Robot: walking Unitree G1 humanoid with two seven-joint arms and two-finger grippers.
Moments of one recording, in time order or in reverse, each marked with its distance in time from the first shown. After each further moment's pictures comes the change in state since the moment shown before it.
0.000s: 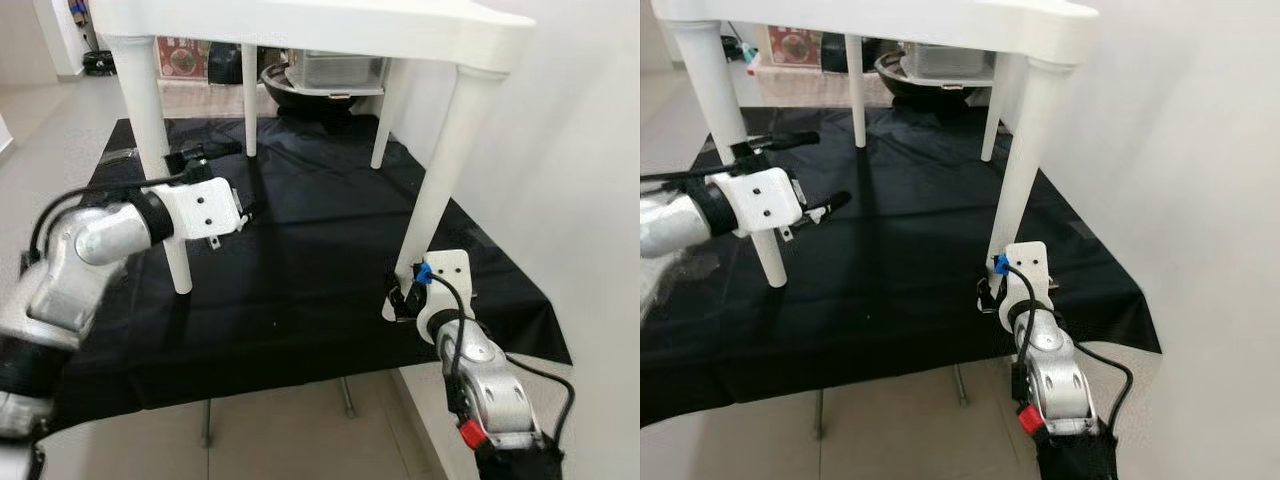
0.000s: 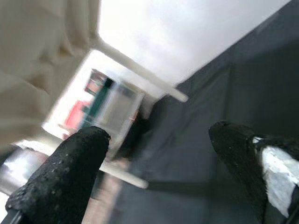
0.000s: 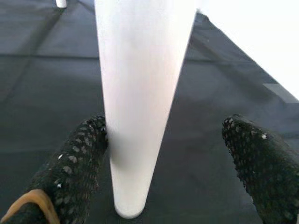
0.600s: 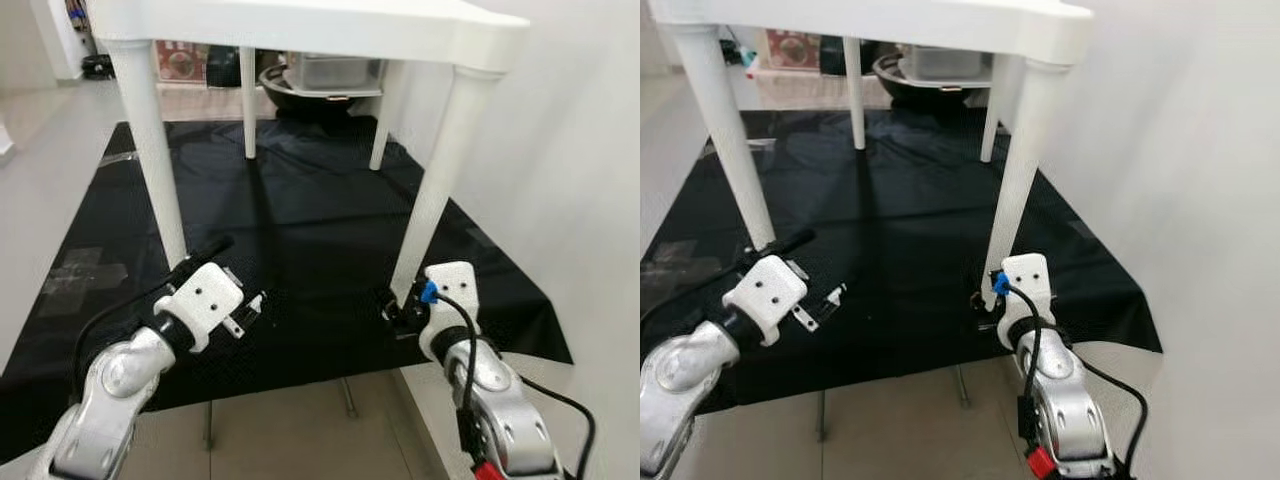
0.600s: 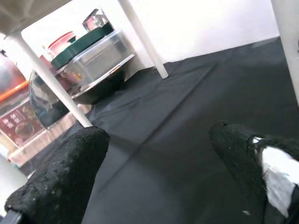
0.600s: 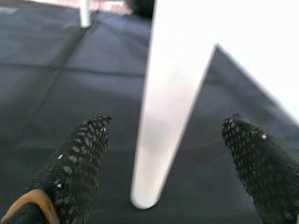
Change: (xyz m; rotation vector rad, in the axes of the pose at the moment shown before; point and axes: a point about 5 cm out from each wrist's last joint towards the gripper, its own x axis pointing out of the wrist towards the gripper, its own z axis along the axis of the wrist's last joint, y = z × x) left arm -0.046 -0.077 0.010 -0.439 0.164 0.178; right arm -0.029 0.004 0.011 -0.065 -0.108 0.024
